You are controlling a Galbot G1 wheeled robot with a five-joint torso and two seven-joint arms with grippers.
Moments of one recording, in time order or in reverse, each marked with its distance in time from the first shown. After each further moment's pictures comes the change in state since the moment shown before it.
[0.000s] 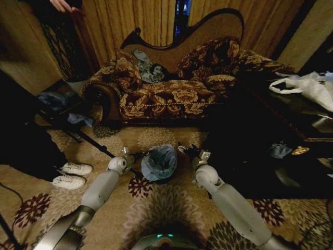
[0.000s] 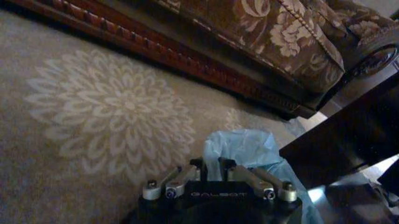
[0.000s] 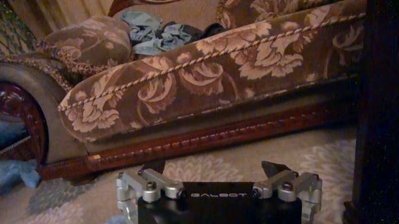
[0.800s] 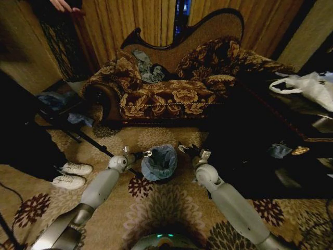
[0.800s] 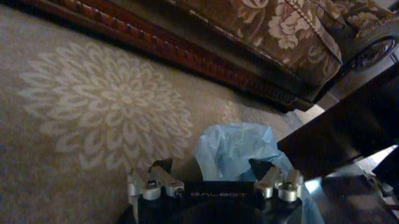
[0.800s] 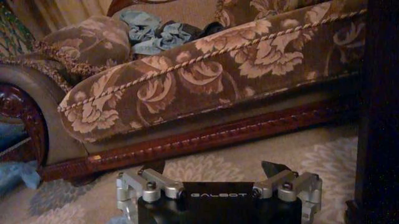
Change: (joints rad) left arm -0.017 0.012 0.027 0.015 -0.007 0.015 0.017; right arm 0.001 0.014 0.015 -0.013 -0.001 -0.009 -0.016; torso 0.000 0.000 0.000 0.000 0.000
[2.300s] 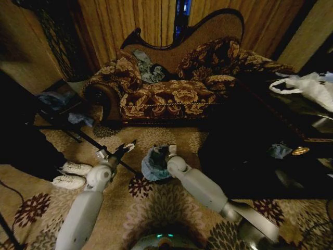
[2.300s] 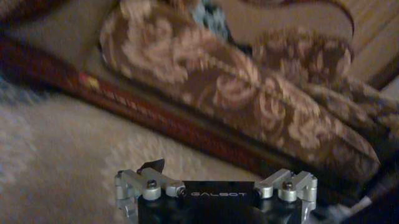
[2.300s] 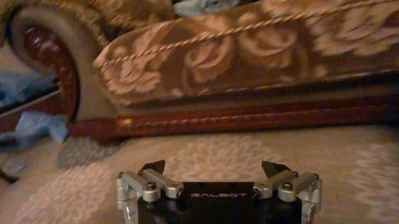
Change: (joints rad) left arm 0.303 -0.004 -0.345 -0.508 -0.067 -0.042 -0.363; right arm 0.245 0.154 -0.240 -0.204 -0.008 -0.084 0.069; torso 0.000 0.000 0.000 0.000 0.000
